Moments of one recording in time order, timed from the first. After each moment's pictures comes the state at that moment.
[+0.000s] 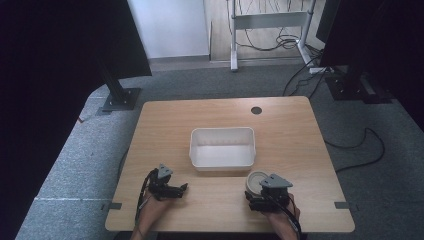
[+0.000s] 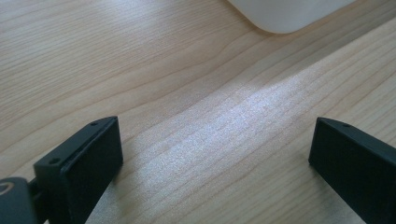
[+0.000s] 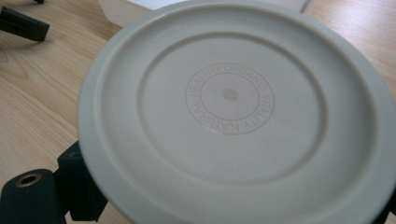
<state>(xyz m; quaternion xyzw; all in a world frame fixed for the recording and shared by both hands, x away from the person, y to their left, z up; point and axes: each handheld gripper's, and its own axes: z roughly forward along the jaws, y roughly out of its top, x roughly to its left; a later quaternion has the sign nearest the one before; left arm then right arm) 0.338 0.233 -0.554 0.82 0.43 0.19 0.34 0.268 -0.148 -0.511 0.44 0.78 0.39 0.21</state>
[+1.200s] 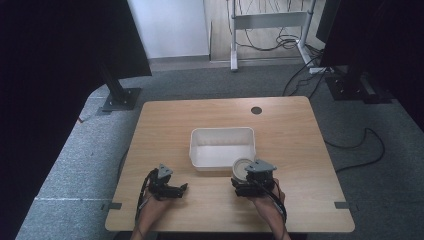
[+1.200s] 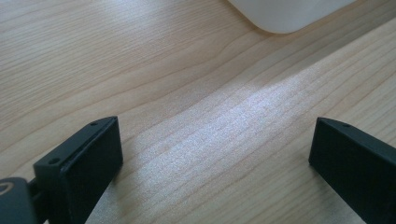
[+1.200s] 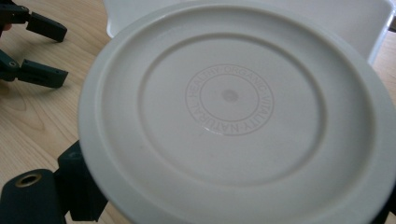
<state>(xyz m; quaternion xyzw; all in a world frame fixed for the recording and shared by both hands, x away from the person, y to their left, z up) 0.338 0.233 -0.554 0.82 0.43 0.19 0.34 0.305 -0.111 -0.489 0.42 0.79 0.41 0.20</state>
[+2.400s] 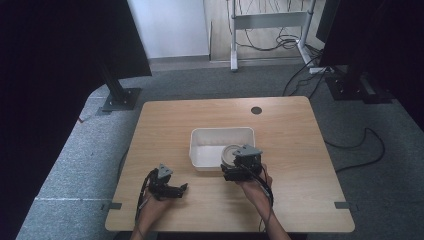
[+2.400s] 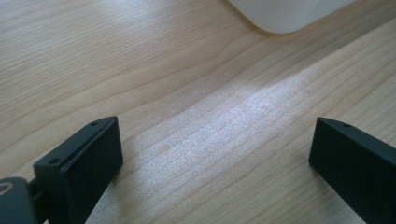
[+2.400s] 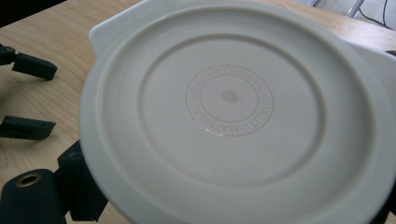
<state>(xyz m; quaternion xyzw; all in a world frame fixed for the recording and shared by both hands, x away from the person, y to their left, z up) 0.338 0.233 -0.554 0.82 0.43 0.19 0.34 0.346 -0.081 -0.474 0.41 0.78 0.41 0.21</state>
